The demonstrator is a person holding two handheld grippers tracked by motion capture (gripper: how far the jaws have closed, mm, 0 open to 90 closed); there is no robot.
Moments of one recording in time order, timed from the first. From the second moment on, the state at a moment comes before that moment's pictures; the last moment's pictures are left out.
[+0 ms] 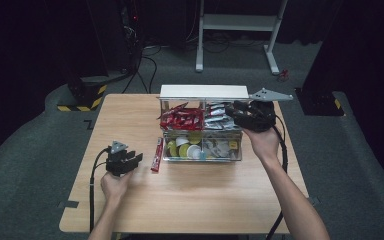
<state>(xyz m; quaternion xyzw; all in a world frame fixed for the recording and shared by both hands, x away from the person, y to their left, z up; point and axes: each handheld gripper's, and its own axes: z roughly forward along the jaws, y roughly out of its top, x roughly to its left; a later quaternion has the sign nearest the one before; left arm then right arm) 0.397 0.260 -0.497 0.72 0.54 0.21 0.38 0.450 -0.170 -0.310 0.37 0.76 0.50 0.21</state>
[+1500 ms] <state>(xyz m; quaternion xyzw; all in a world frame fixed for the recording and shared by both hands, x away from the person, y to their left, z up) 0.367 0.277 -0.528 0.72 0.56 0.26 0.33 0.425 -0.188 -0.309 0.37 0.75 0.51 0.21</state>
